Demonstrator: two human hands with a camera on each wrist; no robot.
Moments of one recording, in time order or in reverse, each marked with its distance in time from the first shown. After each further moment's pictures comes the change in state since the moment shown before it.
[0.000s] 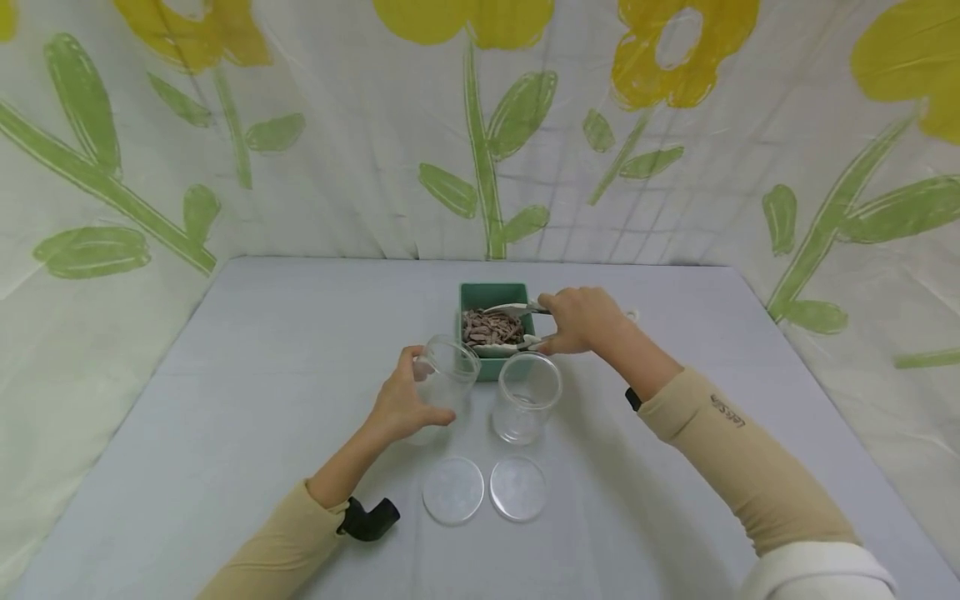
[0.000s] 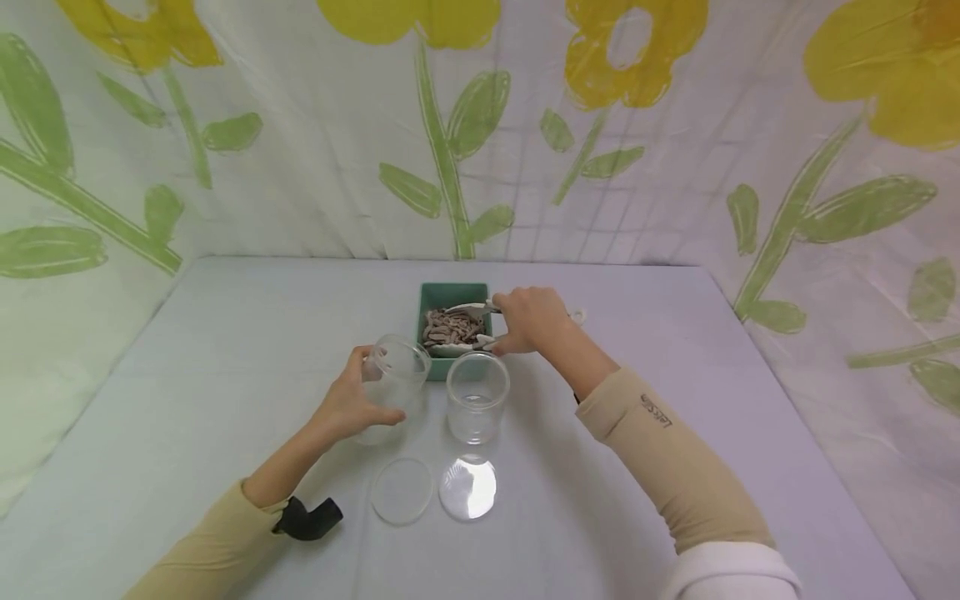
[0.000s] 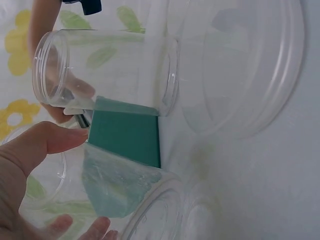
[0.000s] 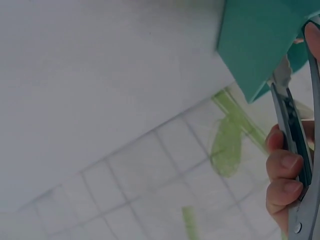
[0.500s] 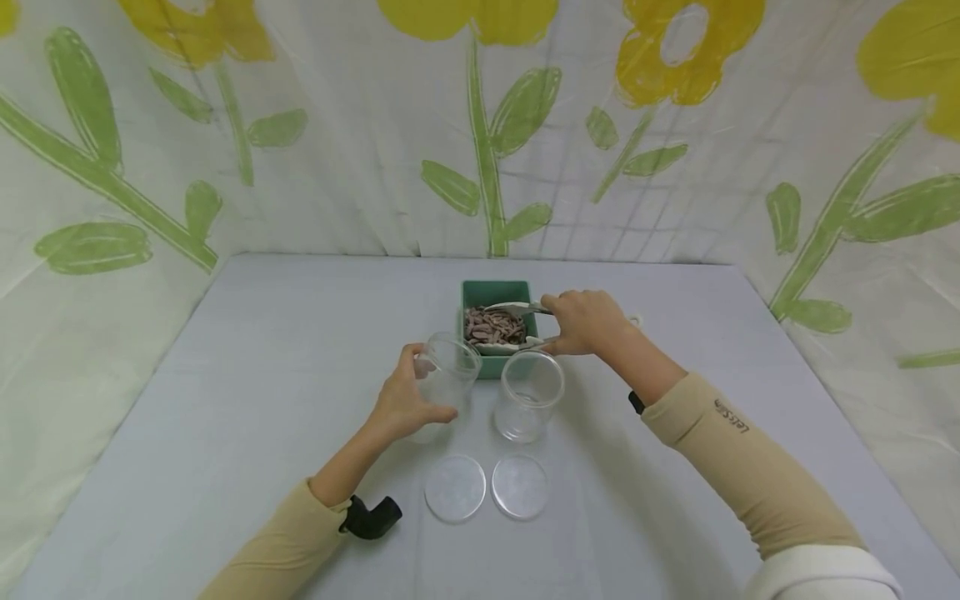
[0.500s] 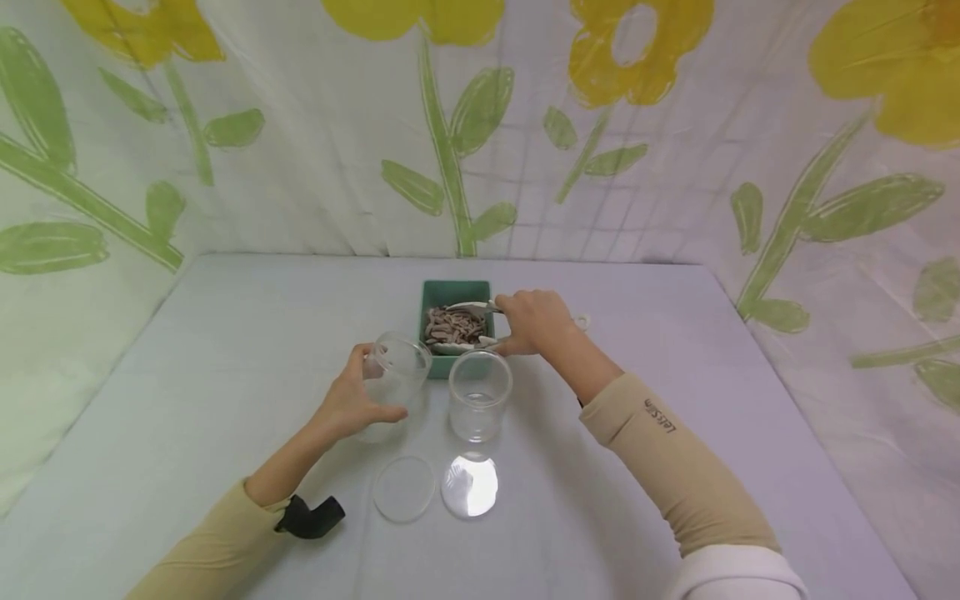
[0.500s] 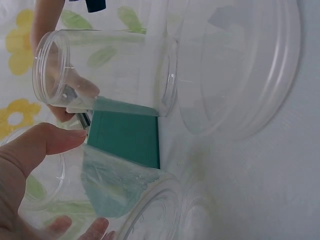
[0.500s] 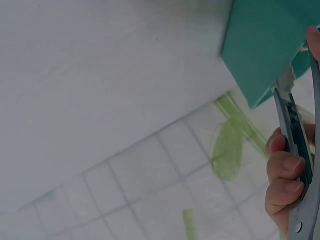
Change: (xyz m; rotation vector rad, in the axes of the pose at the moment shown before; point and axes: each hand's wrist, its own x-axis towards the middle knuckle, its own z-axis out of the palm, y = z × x) left_hand -0.001 -0.001 0.000 -0.018 0.012 -0.010; right_hand -0.004 -0.002 0.007 0.011 0.068 -0.014
